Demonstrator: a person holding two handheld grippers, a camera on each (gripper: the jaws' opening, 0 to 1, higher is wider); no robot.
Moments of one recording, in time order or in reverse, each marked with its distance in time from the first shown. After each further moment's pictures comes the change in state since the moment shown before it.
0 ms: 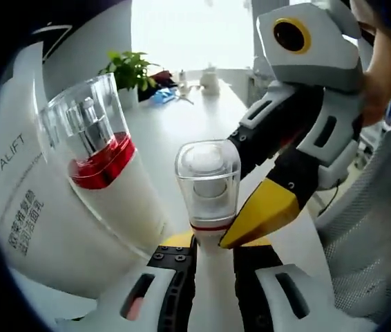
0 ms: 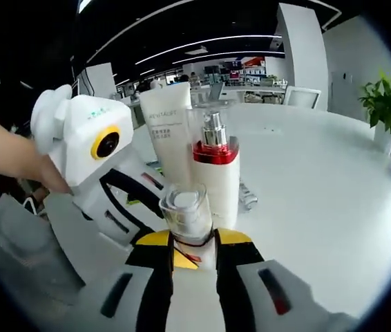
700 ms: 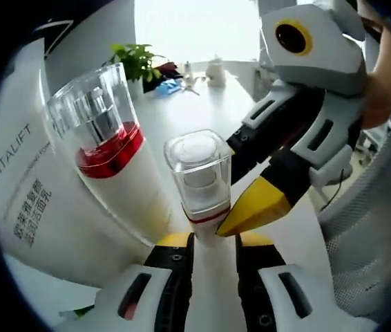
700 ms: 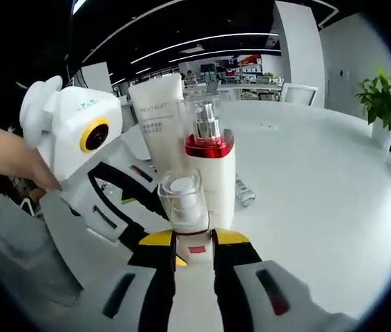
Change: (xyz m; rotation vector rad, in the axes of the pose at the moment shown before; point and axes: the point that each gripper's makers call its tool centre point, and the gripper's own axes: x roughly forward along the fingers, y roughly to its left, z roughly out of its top) left arm -0.012 0.000 -0.009 -0.022 0.060 0.033; right arm 0.006 -0.002 -0.007 0.000 0.029 -0.012
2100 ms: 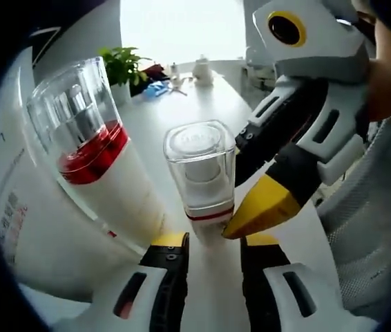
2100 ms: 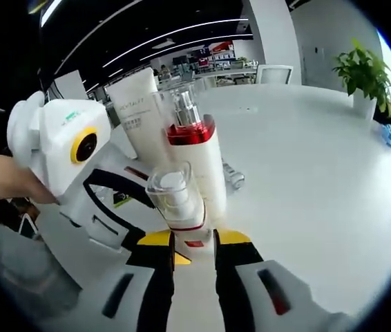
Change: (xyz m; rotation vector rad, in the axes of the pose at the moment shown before) left arm 0.004 -0.001 0.000 0.053 -0.004 -0.040; right arm -0.004 -0.003 -0.011 0.156 0.052 -0.098
